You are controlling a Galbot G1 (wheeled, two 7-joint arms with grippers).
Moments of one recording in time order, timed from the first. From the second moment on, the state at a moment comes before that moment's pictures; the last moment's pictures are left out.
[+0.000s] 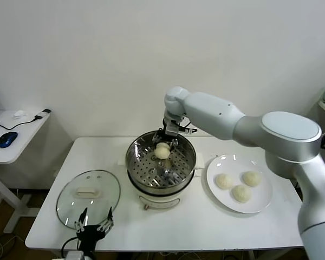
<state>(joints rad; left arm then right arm) 1.73 -1.49 -0.56 -1.99 -0.06 0.05 -0.09 0.44 1.46 -1.25 0.72 -0.21 0.79 -0.98</state>
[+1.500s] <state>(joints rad) 1.78 -1.51 -0.55 -2.01 -0.04 0.03 -0.09 0.59 0.78 -1.74 1.26 0.52 -0.15 -0.83</state>
